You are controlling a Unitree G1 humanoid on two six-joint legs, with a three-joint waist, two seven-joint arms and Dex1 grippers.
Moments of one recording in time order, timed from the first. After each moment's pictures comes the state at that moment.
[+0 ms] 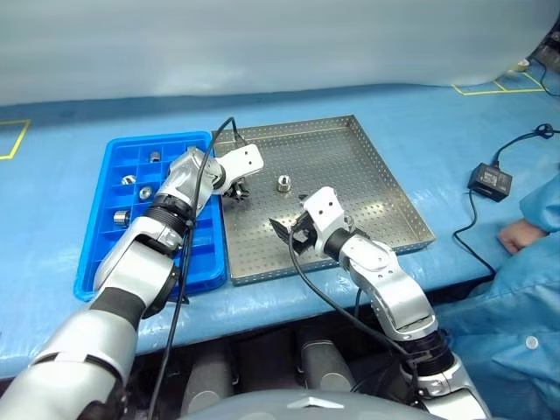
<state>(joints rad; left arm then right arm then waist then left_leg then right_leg) -1.04 0.33 -0.45 0.83 0.34 0.42 -0.82 -0.22 -0.24 0.26 -0.35 0.07 0.59 0.37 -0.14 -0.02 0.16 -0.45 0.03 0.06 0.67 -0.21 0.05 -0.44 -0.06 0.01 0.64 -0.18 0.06</state>
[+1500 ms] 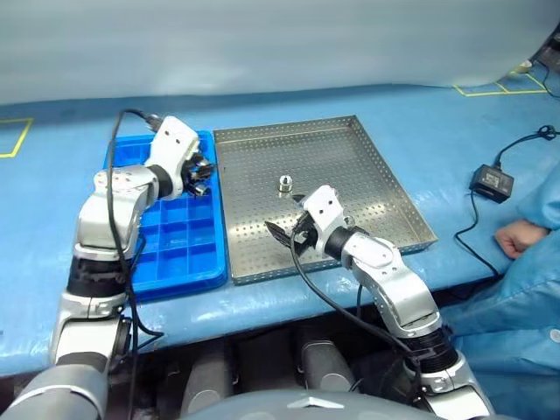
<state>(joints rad) -0.51 0.52 0.09 -0.30 -0.02 0.97 -0.58 -0.23 -0.24 0.24 -0.39 0.22 0.60 0.52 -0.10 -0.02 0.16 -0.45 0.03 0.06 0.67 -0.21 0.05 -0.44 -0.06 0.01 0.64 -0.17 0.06</state>
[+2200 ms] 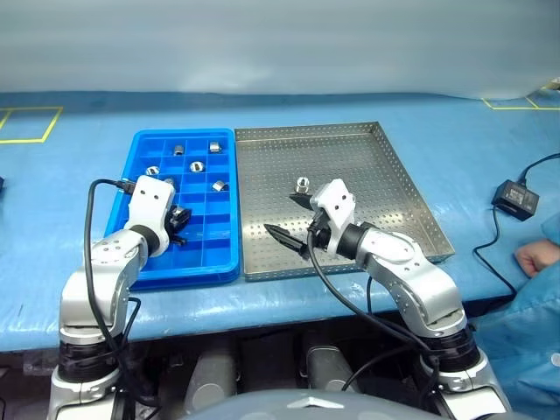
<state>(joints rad) -0.18 0.41 0.15 -0.54 -0.10 1.11 -0.35 -0.25 -0.35 0.21 -0.45 0.29 0.68 0.54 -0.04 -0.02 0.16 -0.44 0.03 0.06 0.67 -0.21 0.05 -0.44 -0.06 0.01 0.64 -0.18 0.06</state>
